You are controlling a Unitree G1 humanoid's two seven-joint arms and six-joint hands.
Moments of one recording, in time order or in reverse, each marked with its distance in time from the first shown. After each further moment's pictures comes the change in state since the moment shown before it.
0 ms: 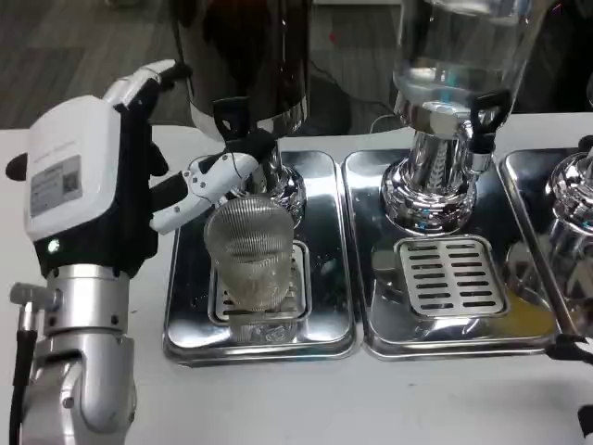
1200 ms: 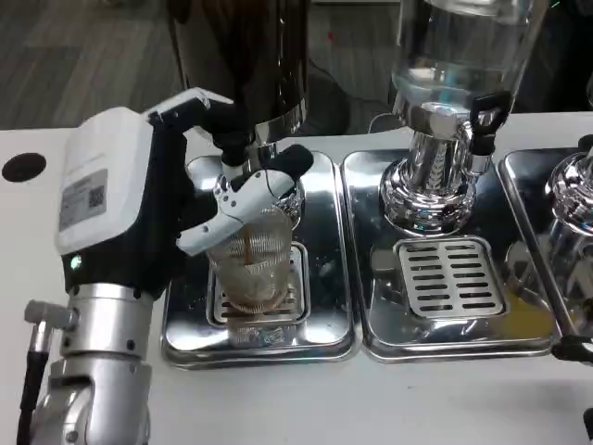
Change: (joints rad) left arm 0.085 -0.040 -0.034 -0.127 -0.027 -0.036 -0.077; right arm 0.019 0.000 0.007 0.011 0.034 -0.021 0.004
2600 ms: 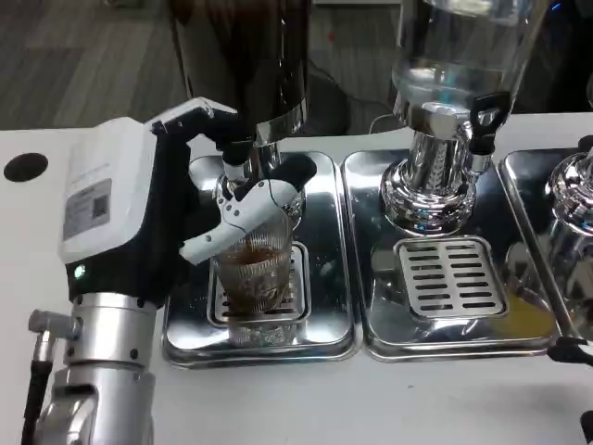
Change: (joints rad) left arm 0.021 -0.016 -0.002 0.003 0.011 -0.020 0.006; right arm 0.009 -0.001 0.003 -0.012 0.008 -0.001 0.016
